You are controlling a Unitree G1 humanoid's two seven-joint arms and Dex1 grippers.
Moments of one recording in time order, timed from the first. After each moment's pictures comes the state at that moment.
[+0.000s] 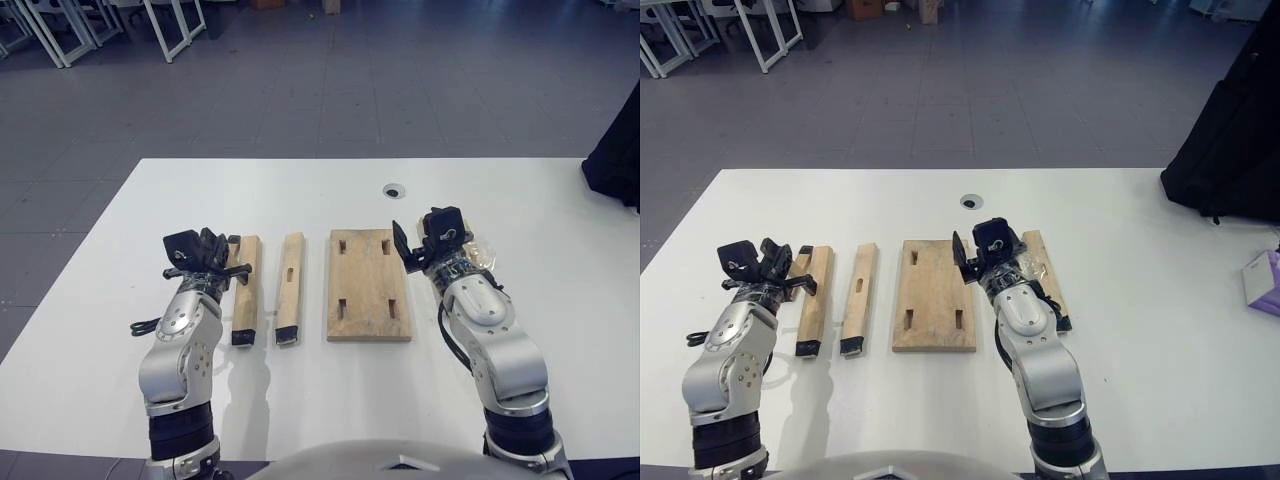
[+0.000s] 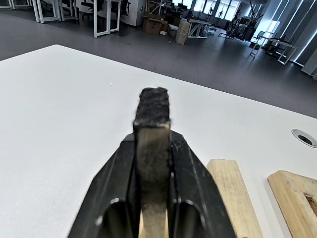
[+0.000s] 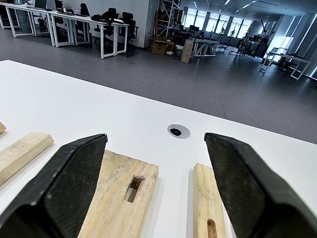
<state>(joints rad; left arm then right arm) -0.01 0.15 0.27 -0.33 -0.36 0.58 0.06 -0.12 -0.09 0.24 -0.59 -0.08 0.77 0.06</state>
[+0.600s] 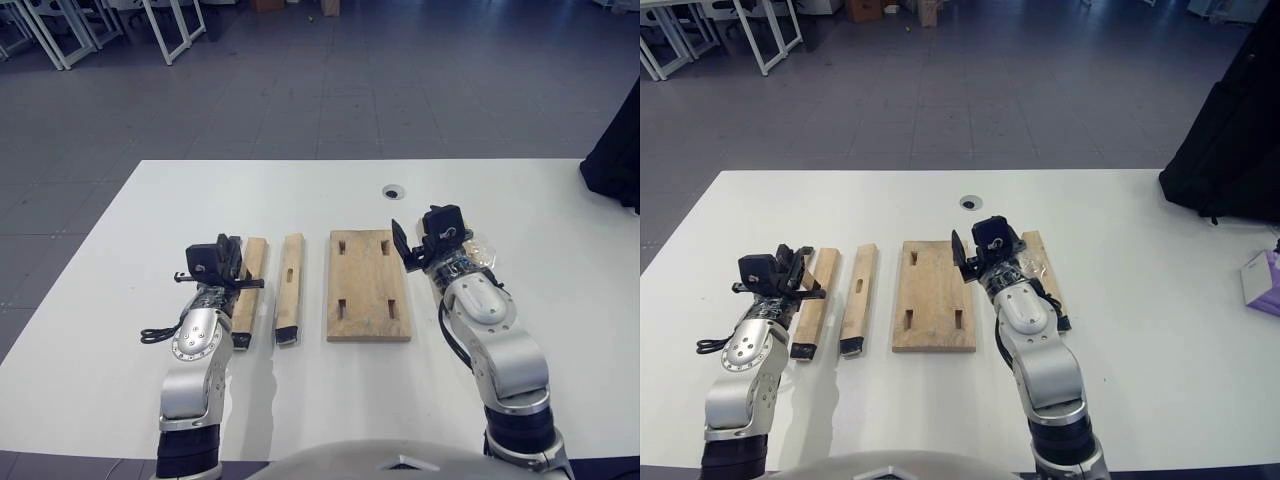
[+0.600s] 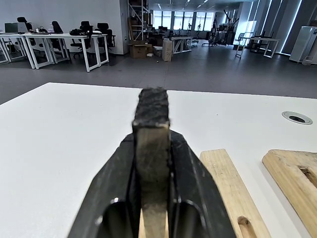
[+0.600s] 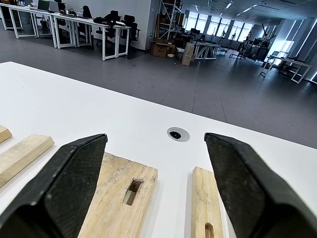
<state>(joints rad) 0.13 0.16 0.15 -0.29 -0.19 0.29 -0.02 -0.13 -0.10 0.23 -0.59 -0.08 0.77 0.08</state>
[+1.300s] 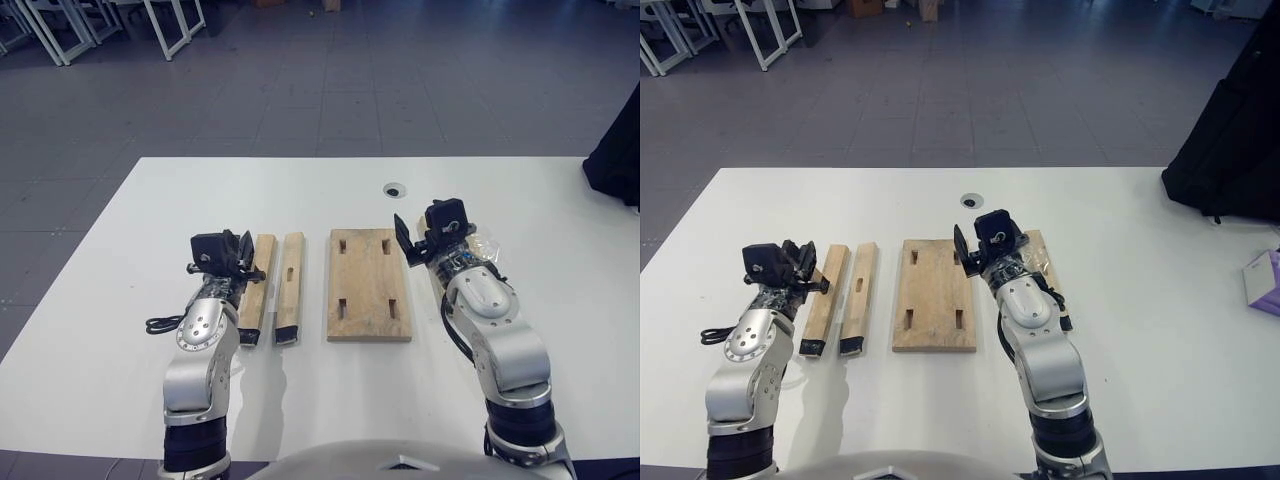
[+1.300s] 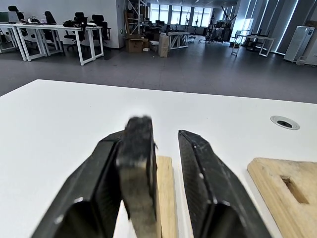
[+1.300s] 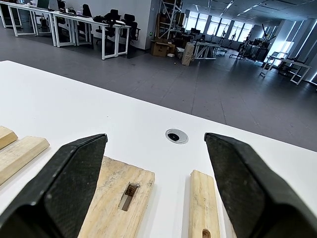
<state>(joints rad) 0.04 0.14 0.16 -0.41 -0.19 0.47 -0.01 -0.16 -0.10 0.22 -0.58 -0.08 0.78 0.09</state>
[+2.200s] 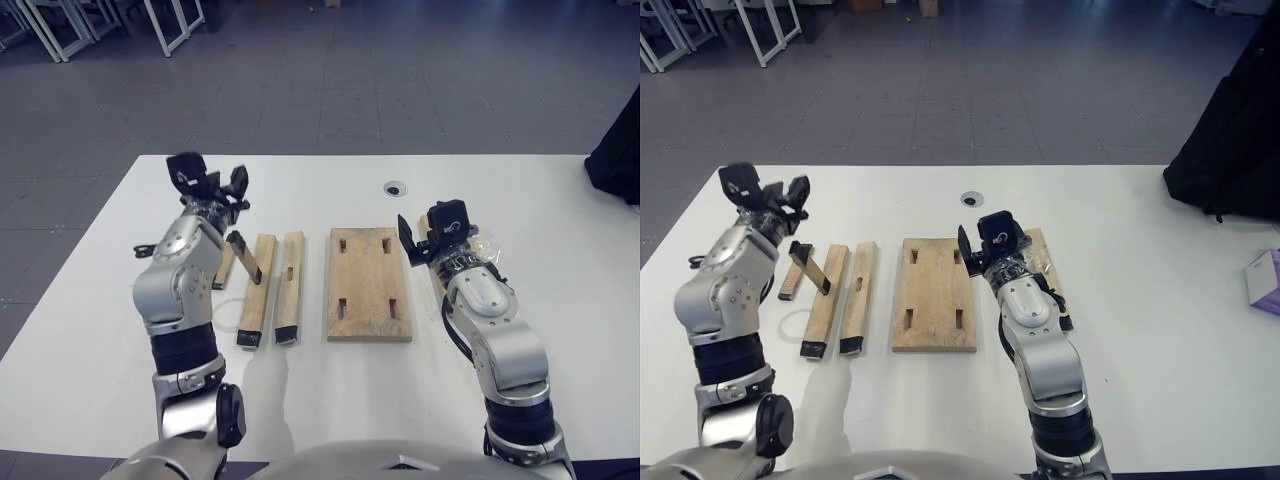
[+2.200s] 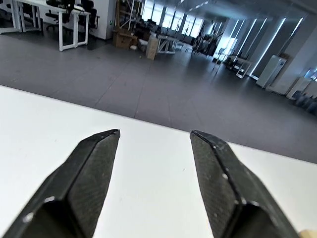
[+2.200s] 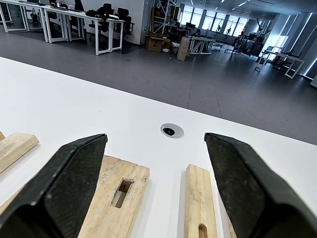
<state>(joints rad) -0.49 0.20 0.35 -0.23 -0.41 0.73 -0.01 -0.16 -0.09 0.21 -0.56 -0.08 0.77 0.07</state>
